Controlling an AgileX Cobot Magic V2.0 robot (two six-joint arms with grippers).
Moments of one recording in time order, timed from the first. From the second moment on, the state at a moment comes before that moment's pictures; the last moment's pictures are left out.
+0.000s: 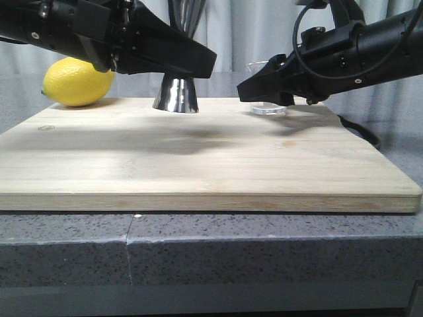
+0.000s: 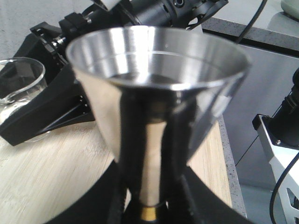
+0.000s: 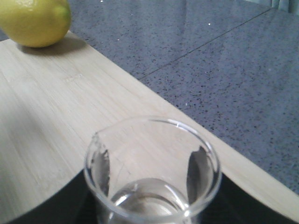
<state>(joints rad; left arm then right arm) -0.34 1.74 -1.09 -1.50 1.16 1.87 0.17 1.77 -0.93 -1.04 -0.72 0.66</state>
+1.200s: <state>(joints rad) -0.34 1.74 -1.09 -1.50 1.16 1.87 0.17 1.65 -0.93 -1.10 -0.63 0.79</state>
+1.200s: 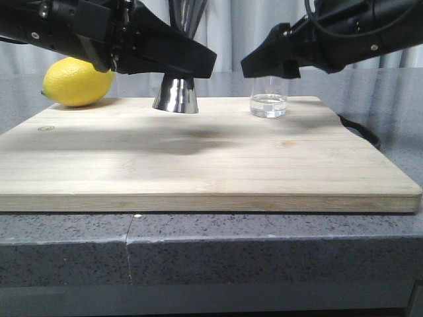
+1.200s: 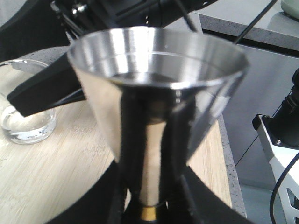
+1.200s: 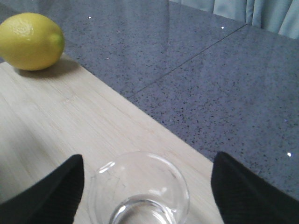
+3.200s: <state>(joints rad) -0.15 1.77 -0.87 -1.77 1.16 2.33 0.17 0.93 -0.93 -1.13 -0.55 0.84</state>
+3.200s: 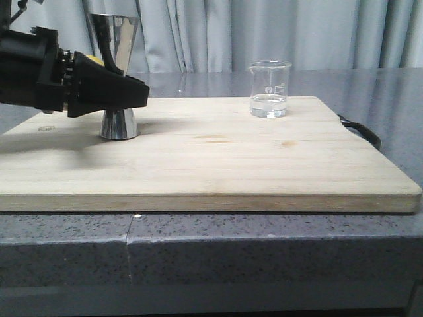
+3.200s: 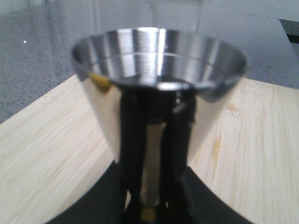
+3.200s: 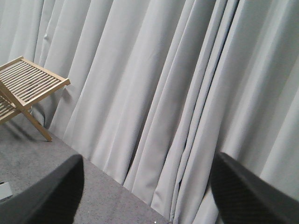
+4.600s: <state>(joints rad) -0.15 1.81 -0.87 -1.76 1.16 2.28 0.17 0.93 -0.93 -1.13 -0.55 0.84</state>
